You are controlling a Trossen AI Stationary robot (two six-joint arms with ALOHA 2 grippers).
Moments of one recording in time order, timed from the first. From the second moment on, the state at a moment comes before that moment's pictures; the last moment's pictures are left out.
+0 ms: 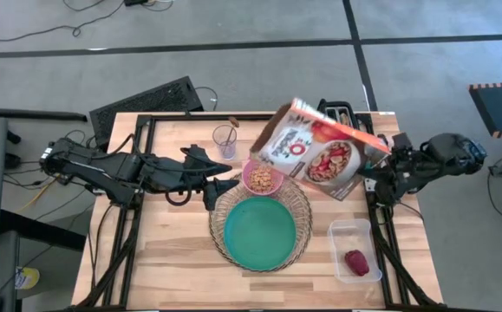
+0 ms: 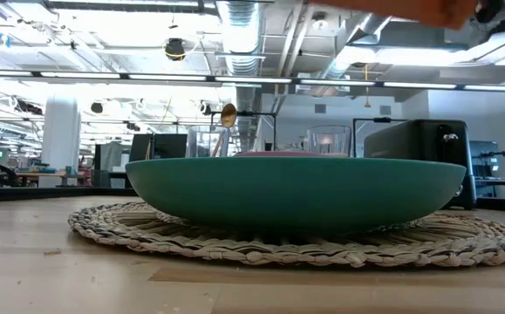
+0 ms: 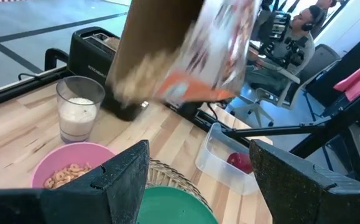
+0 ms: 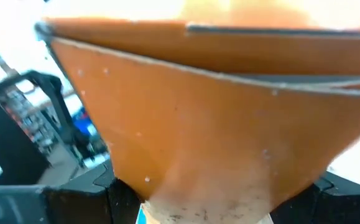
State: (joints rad) left arm -0.25 1.25 1.29 -0.38 -0.48 -0.63; right arm 0.33 0.28 0.84 -0.60 0.32 0.41
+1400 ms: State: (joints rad) left arm -0.21 1.24 1.29 -0.02 -0.40 -0.36; right arm 0.21 0.96 0.84 0.63 0.26 0.24
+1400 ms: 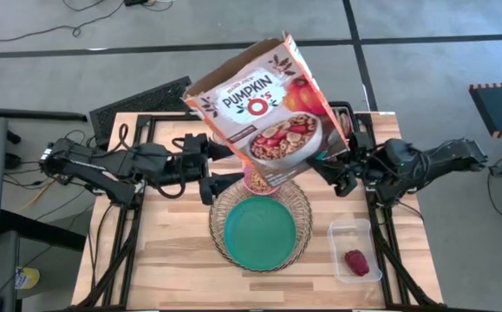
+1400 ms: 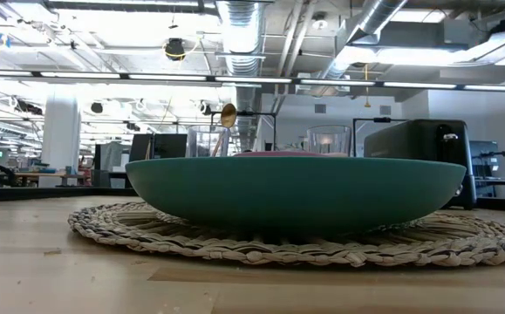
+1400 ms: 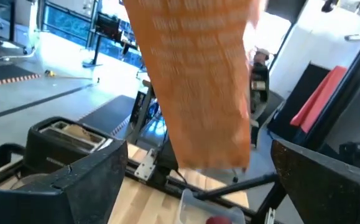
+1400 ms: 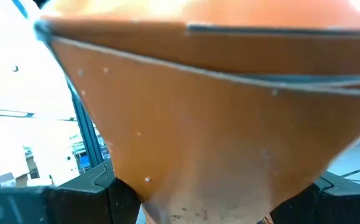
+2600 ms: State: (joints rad) left arm -0.16 1.29 1.29 0.15 -0.32 -0.30; right arm 0.17 1.26 0.92 0.95 0.23 0.29
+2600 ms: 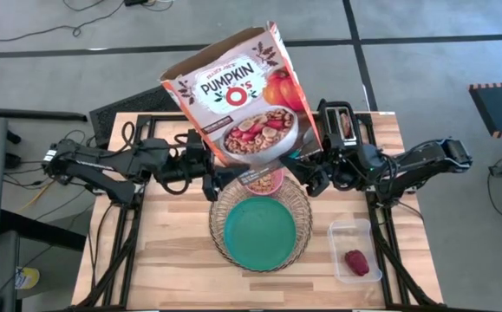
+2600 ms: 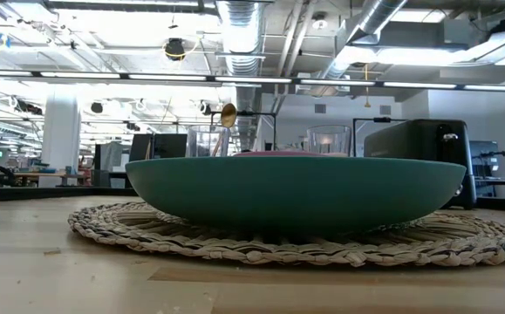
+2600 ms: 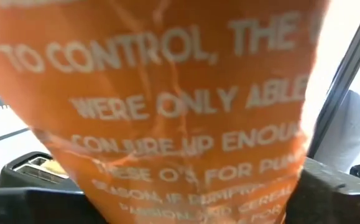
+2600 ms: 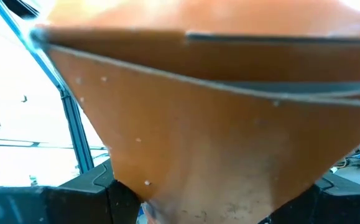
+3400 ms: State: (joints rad) left arm -0.16 1.30 1.29 0.13 -0.33 -0.27; right arm 0.19 1.27 0.92 0.93 0.31 0.32
